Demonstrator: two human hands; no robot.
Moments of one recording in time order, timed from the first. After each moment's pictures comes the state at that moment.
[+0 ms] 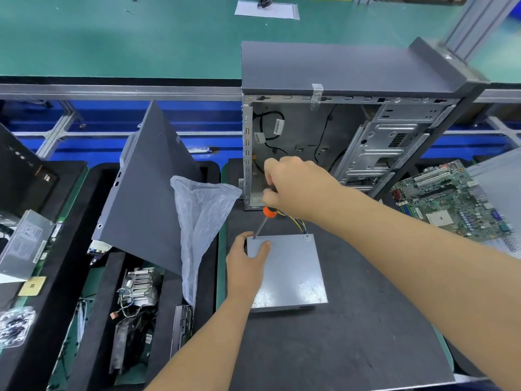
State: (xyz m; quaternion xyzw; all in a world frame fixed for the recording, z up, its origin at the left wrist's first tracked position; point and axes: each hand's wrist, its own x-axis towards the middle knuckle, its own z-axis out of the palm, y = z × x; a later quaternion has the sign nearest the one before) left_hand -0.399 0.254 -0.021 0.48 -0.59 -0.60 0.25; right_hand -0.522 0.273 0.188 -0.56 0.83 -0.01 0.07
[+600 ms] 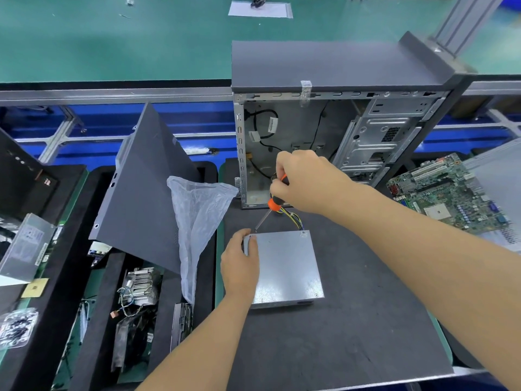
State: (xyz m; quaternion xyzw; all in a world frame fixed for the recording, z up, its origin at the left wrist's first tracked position) left_hand -0.398 0.257 -0.020 0.49 -0.67 -0.48 0.28; right_hand -0.540 0.292 0.187 -0.52 0.85 -0.08 0.08
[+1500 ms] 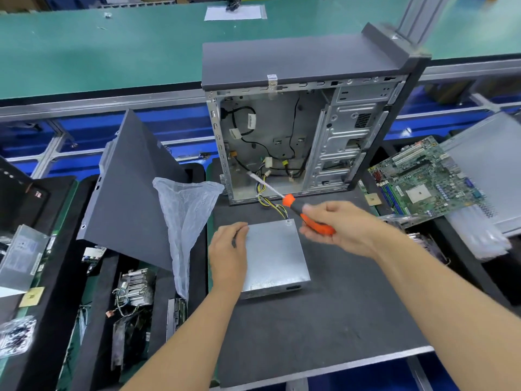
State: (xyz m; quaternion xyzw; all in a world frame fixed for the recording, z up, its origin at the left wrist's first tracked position) left_hand -0.391 0.266 0.006 0.38 -0.76 -0.37 0.37; right_hand -0.567 0.411 0.107 -0.08 0.62 -0.59 0.51
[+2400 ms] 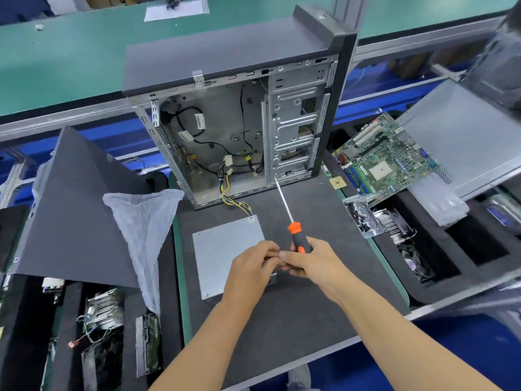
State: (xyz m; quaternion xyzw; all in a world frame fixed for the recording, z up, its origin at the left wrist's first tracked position) left_hand -0.420 0.344 0.010 0.22 -0.87 -0.43 0.10; right_hand -0.523 0.475 0.030 -0.03 0.68 -0.60 0.41
